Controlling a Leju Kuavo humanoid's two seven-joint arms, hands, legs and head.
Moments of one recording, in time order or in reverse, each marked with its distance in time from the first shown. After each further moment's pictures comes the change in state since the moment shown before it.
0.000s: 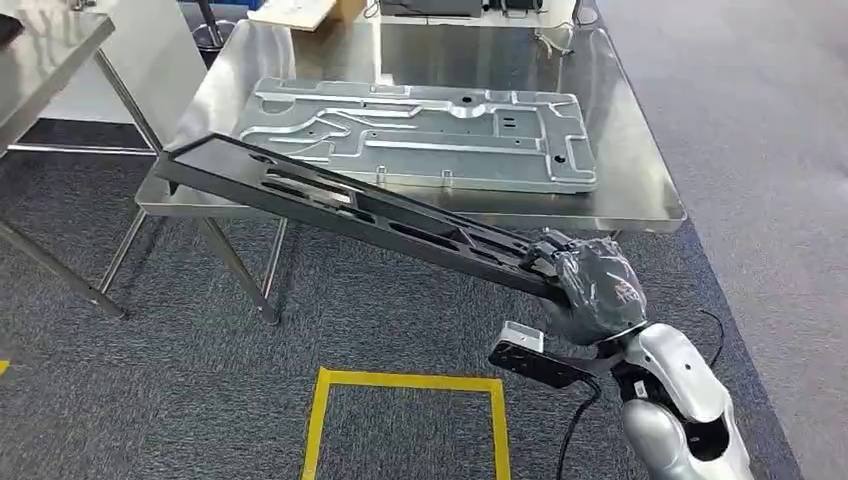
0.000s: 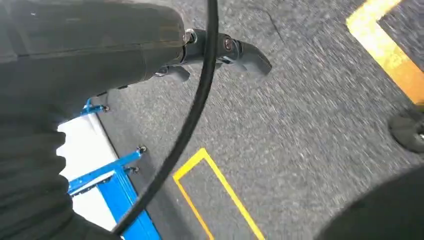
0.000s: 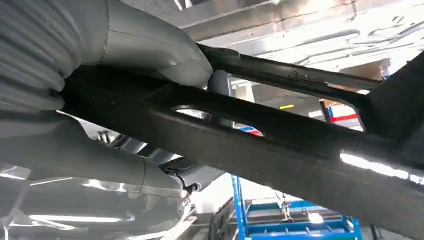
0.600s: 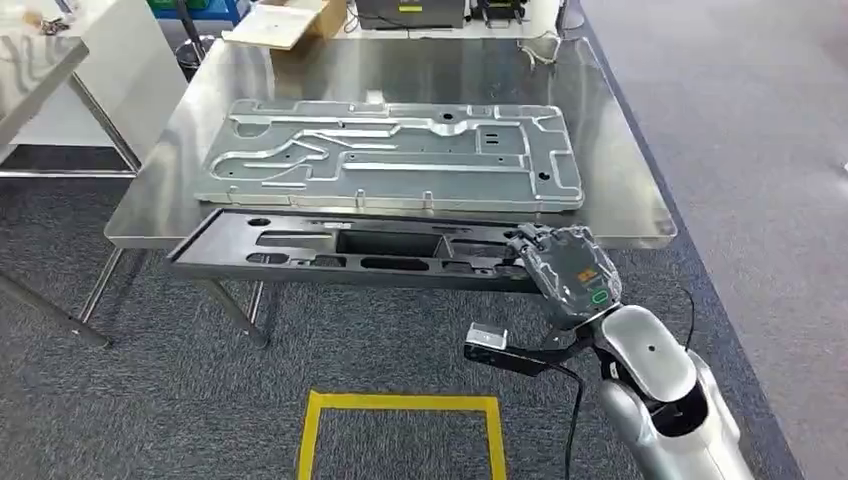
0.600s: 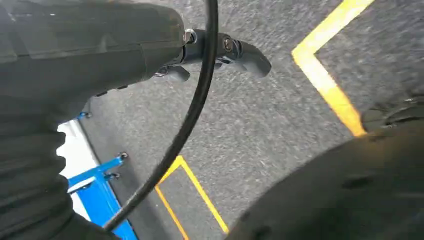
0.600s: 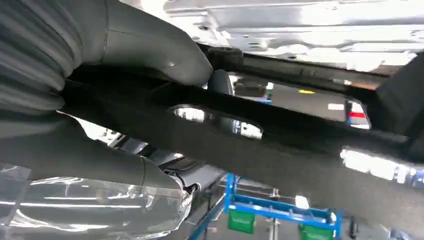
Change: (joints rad) left arm -0.039 -0.019 0.000 0.000 0.036 -0.002 -0.004; right arm -0.120 -0.018 0.114 0.093 0.242 0.008 -0.007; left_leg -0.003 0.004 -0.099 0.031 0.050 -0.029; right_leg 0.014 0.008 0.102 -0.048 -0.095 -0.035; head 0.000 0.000
